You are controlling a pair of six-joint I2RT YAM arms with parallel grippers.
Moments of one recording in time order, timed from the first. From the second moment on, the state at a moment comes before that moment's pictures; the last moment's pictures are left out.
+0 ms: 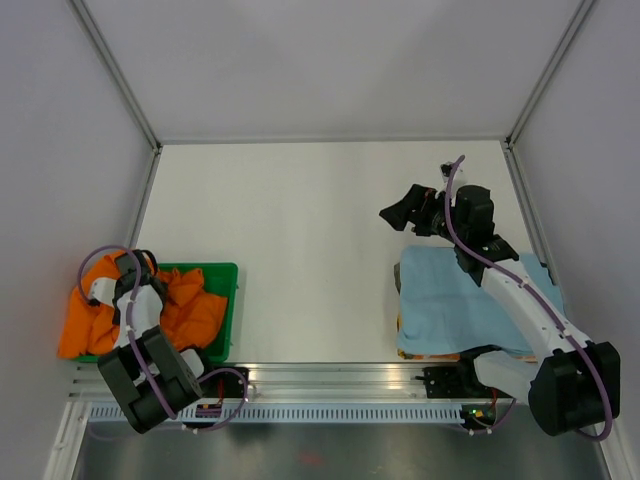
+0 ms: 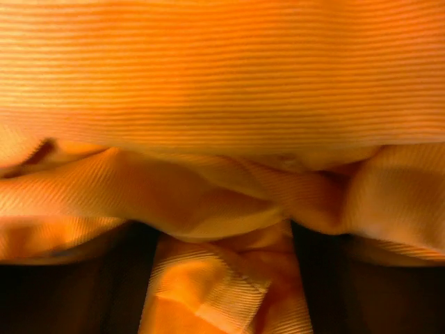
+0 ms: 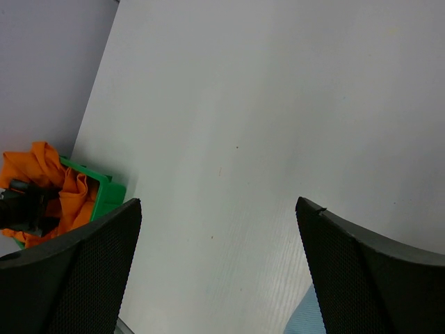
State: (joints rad) left arm 0.56 1.11 0.51 -0.51 -0.42 -0.91; right arm 0.23 1.12 0.79 -0.02 -0.38 0.54
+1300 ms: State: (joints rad) left arm -0.59 1.68 2.12 -0.68 -0.23 -0.56; right arm -0.01 1.11 1.07 -0.37 0.15 0.62
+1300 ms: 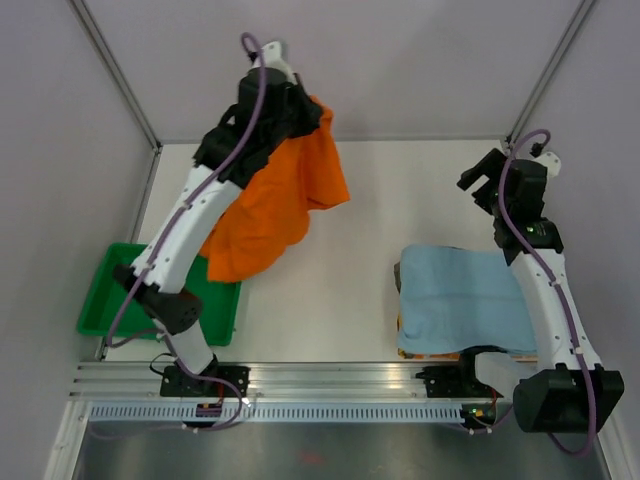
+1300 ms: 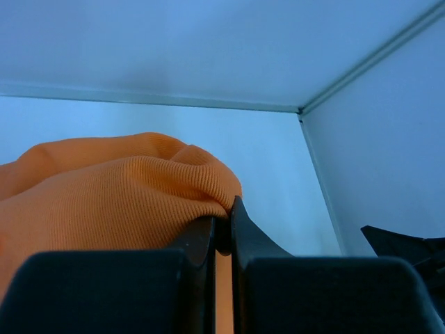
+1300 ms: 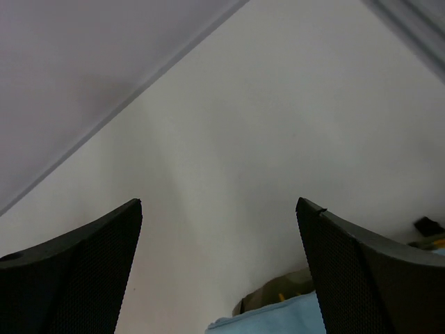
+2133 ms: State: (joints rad) left arm -0.32 1.74 1.72 -0.68 0.06 -0.34; right arm 0.00 1.15 1.05 -0.26 -0.09 0.50
